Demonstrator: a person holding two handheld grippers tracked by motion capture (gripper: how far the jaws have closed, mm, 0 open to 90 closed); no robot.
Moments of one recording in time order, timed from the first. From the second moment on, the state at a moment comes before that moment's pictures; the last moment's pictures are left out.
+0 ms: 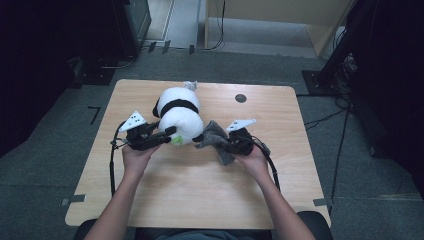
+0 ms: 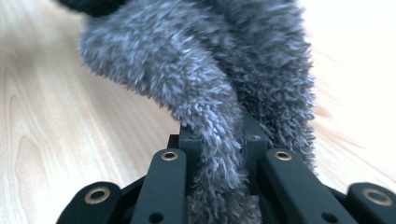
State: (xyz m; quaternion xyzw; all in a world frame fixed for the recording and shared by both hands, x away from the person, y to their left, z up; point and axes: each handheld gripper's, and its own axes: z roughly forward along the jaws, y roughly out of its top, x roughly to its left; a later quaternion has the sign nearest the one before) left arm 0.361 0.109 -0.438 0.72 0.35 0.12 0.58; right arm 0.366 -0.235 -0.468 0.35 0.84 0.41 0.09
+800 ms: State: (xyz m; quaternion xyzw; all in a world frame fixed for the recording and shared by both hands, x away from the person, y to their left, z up) left arm 0.383 0.156 -0.449 0.72 0.38 0.14 0.57; right arm 0.385 -0.328 -0.473 0.46 0.78 0.39 0.15
